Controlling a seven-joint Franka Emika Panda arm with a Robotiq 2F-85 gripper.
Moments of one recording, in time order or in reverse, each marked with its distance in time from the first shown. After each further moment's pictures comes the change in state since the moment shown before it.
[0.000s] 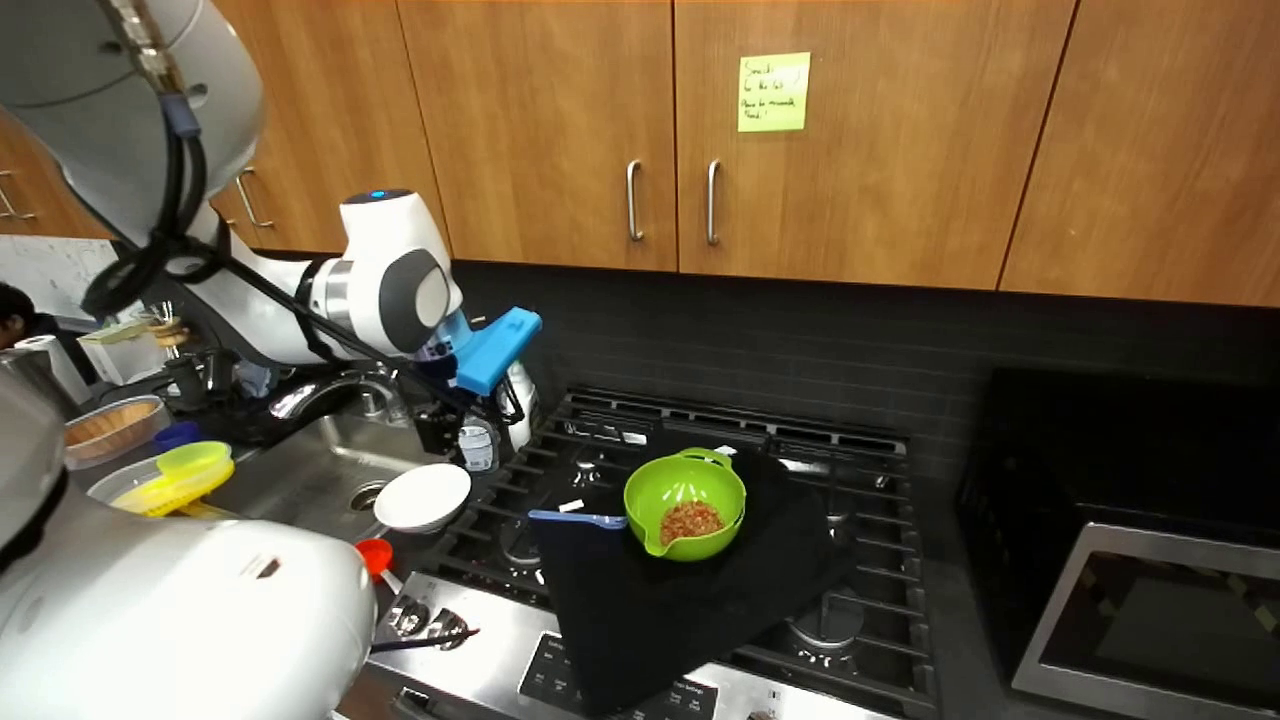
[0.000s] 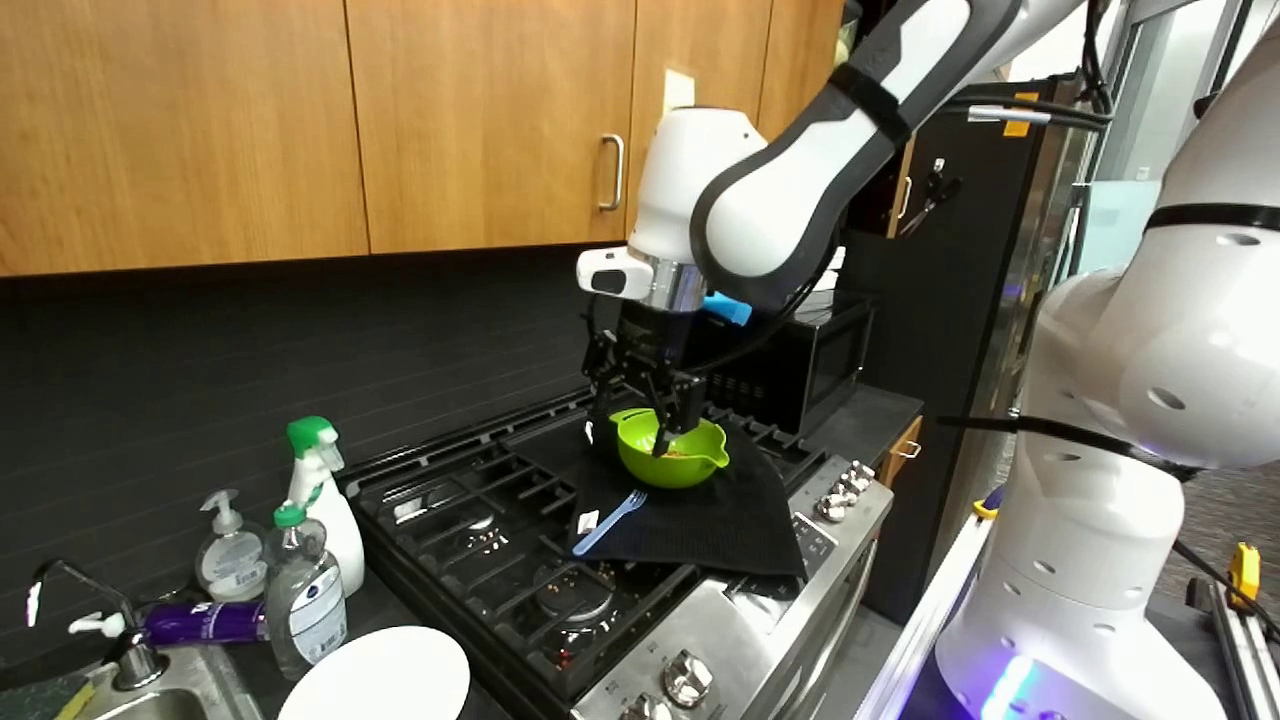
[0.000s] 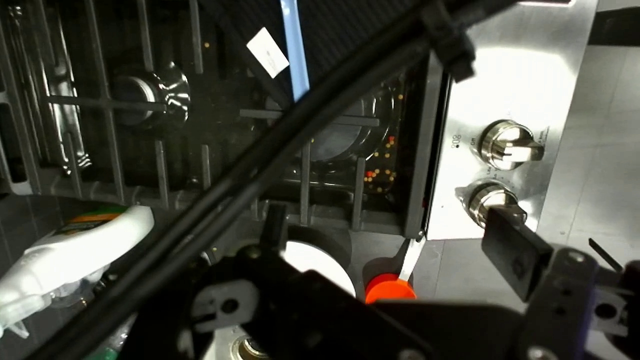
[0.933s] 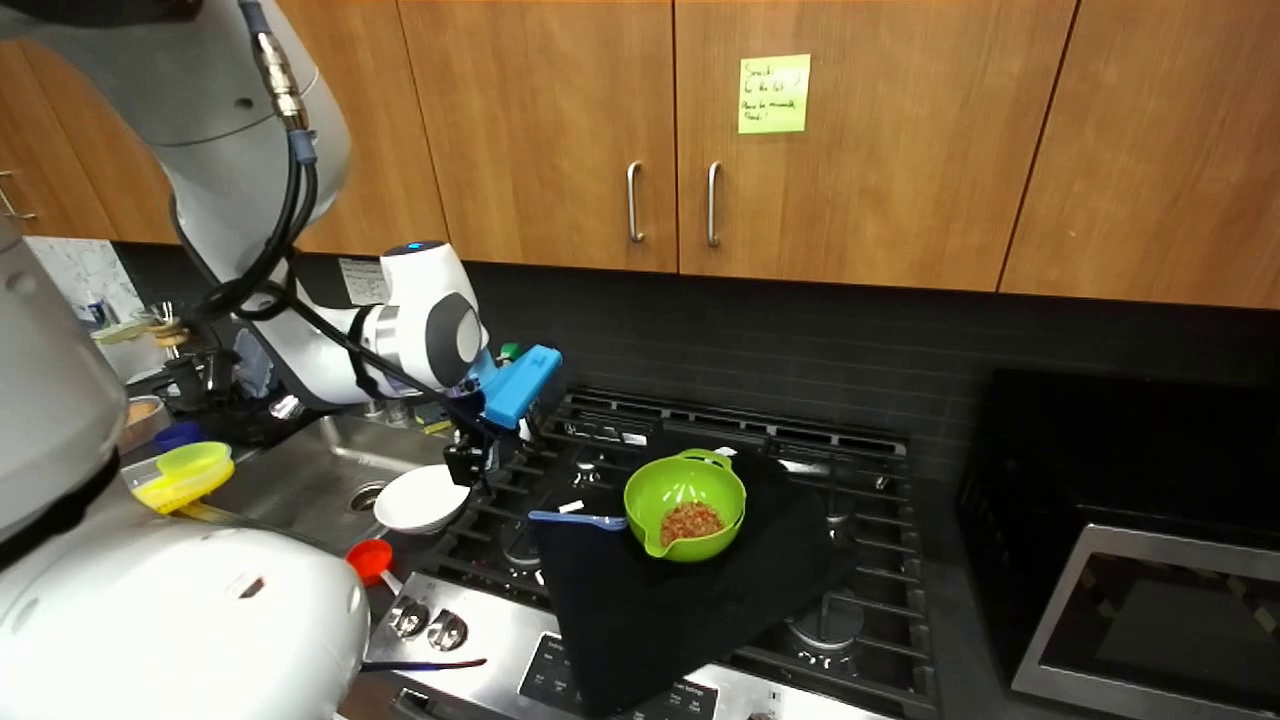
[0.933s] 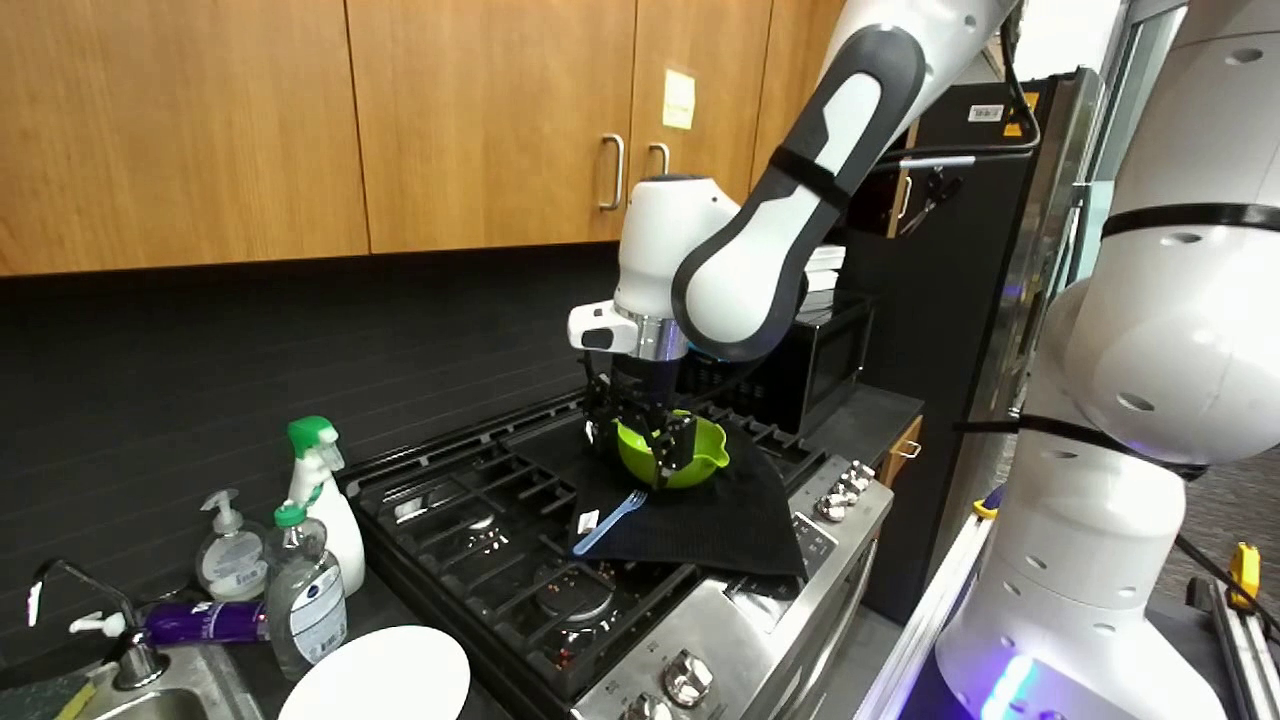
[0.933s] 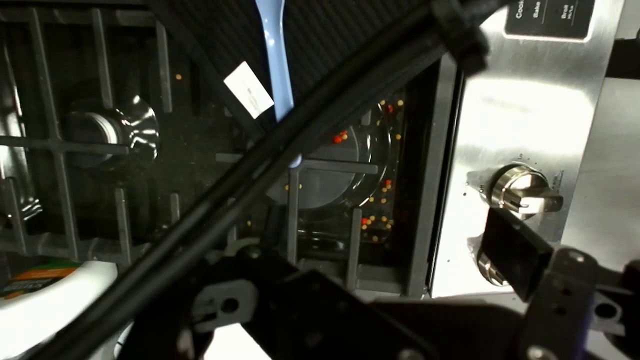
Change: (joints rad) arm -0.106 0.214 0.052 0.049 -0.118 0.099 0.062
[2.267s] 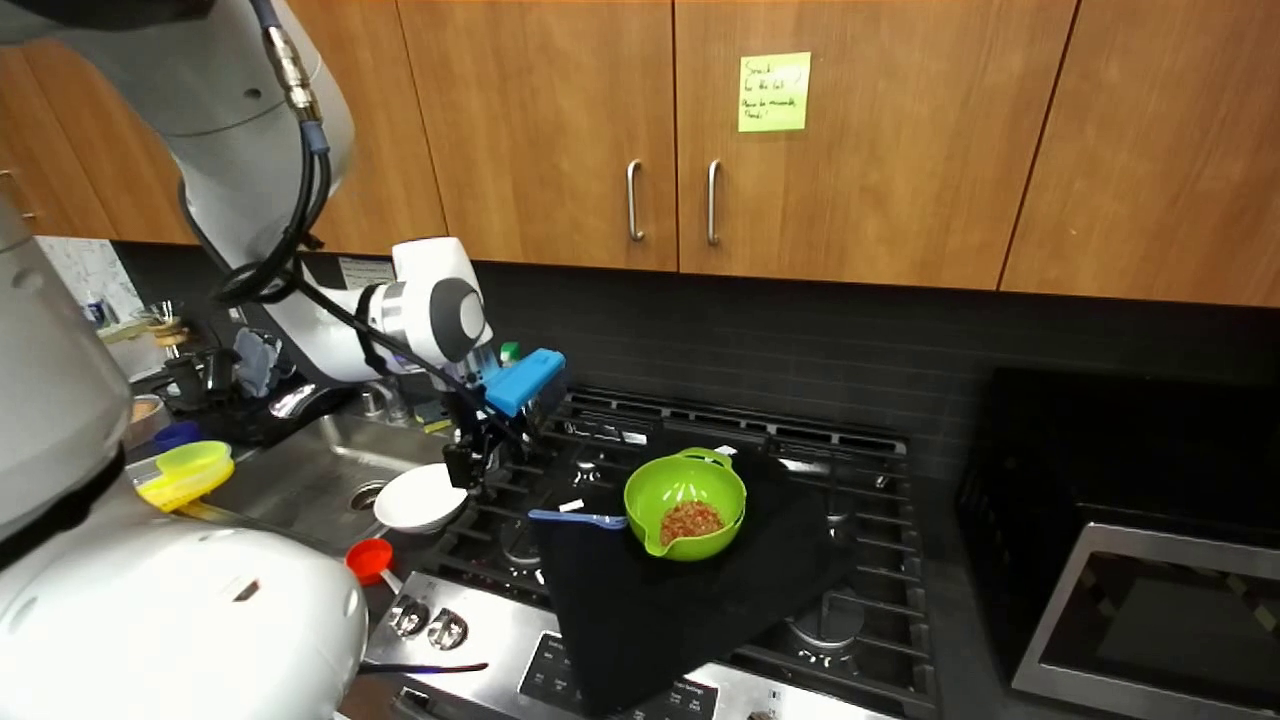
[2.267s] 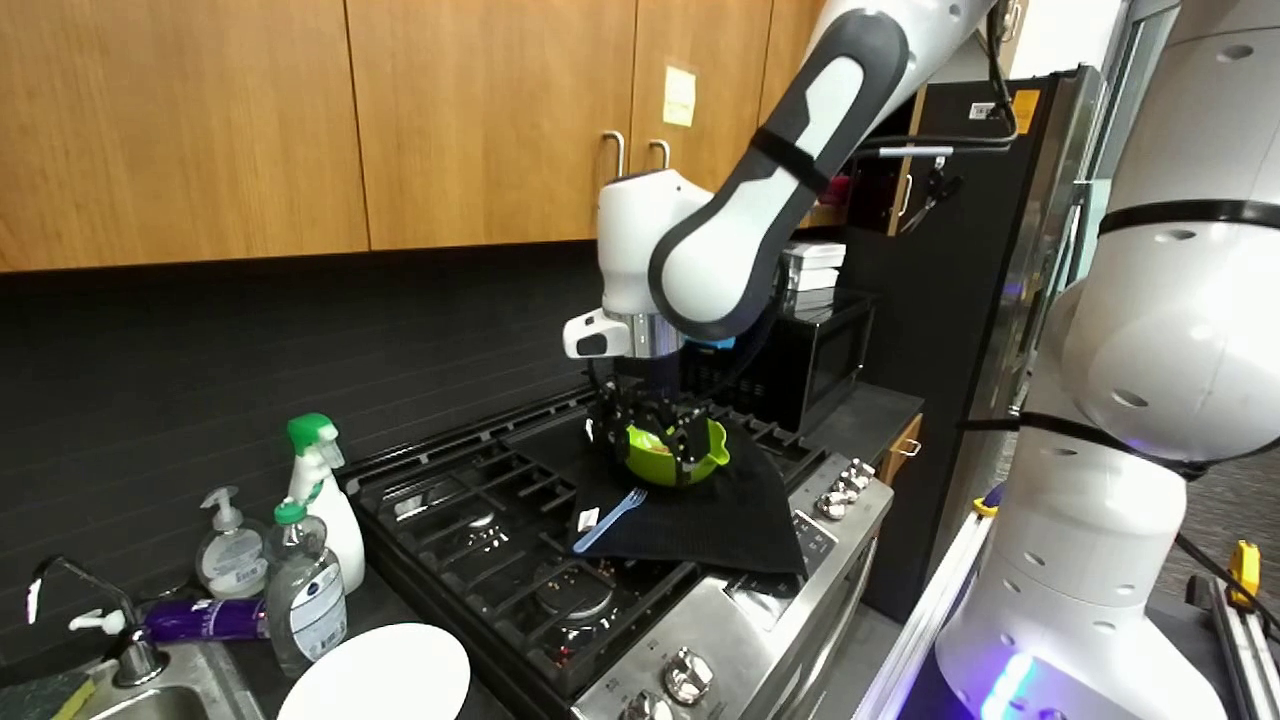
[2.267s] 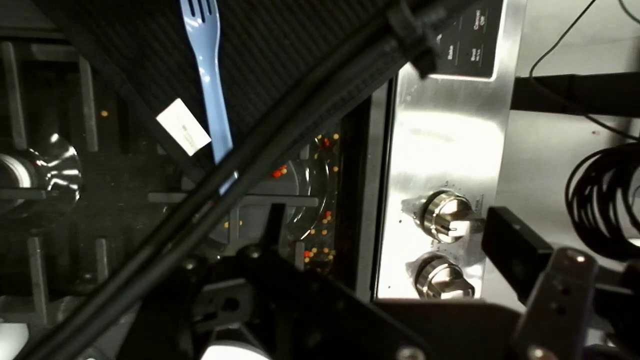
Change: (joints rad) arm -0.026 0.008 0.036 0.079 -0.008 -0.264 -0.006
